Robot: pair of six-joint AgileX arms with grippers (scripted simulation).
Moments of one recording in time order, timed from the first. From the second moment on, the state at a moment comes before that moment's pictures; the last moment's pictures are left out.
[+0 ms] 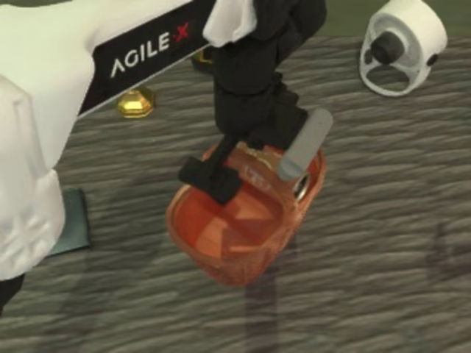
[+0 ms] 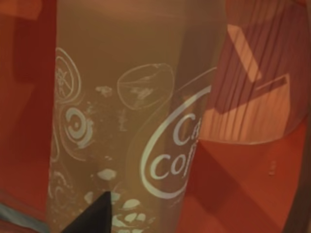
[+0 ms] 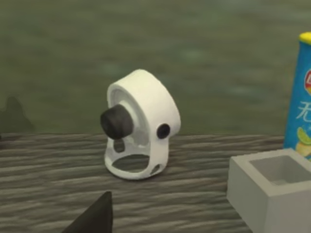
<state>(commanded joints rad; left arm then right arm) -0.71 2.22 2.06 -1.42 0.00 1.39 0.01 0.00 0.00 0.00 0.00 0.00</state>
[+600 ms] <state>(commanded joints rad) -0.71 2.22 2.06 -1.42 0.00 1.39 0.01 0.00 0.00 0.00 0.00 0.00</state>
